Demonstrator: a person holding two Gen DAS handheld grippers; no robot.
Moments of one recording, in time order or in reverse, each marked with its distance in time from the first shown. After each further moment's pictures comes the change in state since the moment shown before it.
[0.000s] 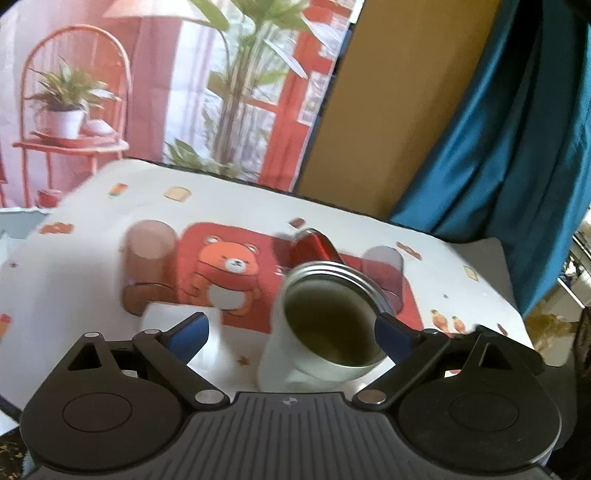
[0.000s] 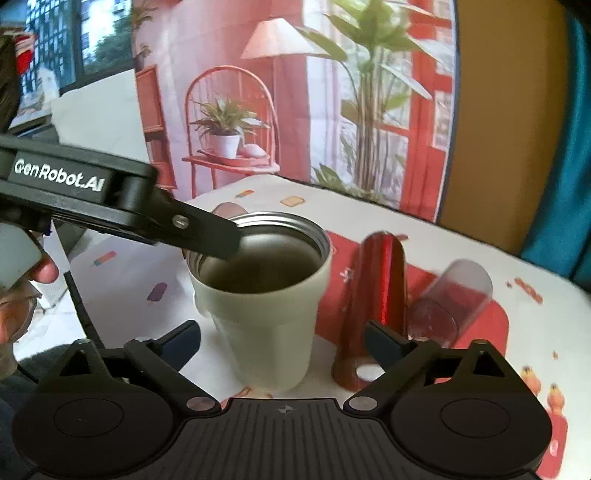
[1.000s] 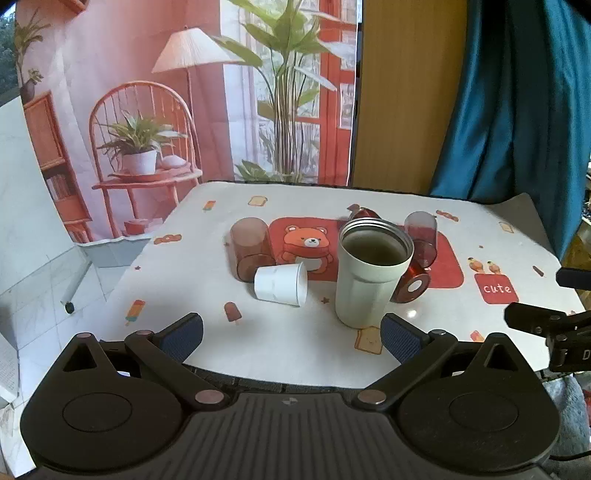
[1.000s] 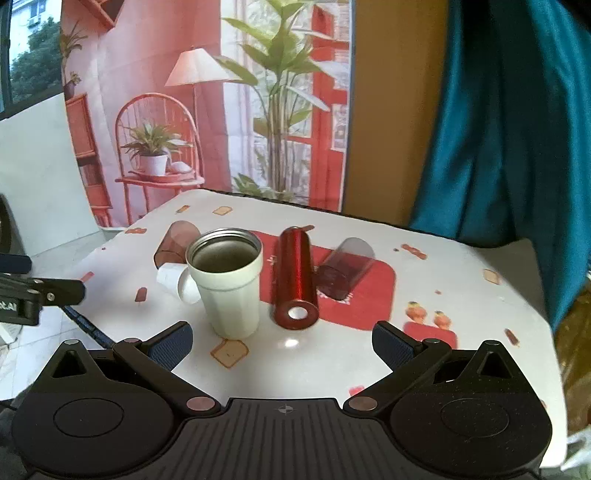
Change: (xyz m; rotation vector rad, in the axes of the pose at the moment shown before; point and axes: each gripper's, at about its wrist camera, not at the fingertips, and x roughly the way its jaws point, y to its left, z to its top) left arm -0.147 -0.023 -0.041 0.151 -0.004 0.254; right arm -0.155 0.037 -0.012 0.145 -0.005 -0.277
